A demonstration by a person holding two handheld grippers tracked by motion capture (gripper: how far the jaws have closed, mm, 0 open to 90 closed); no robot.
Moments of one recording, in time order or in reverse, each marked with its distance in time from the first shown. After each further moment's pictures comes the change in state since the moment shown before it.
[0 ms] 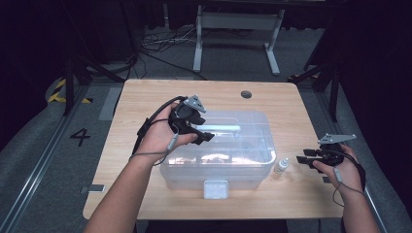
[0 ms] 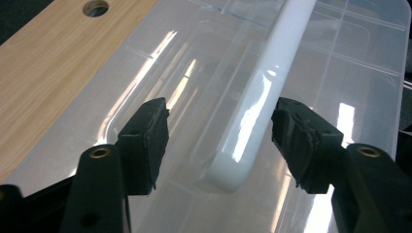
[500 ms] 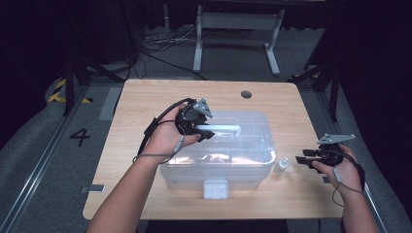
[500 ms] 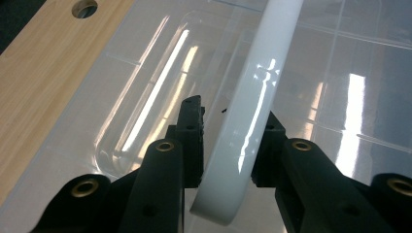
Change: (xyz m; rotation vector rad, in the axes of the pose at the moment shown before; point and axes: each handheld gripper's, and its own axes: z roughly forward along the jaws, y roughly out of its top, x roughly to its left) left arm -0.006 0.007 0.008 0.079 0.030 0.114; right arm 0.002 0.001 0.001 0.001 0.004 -0.002
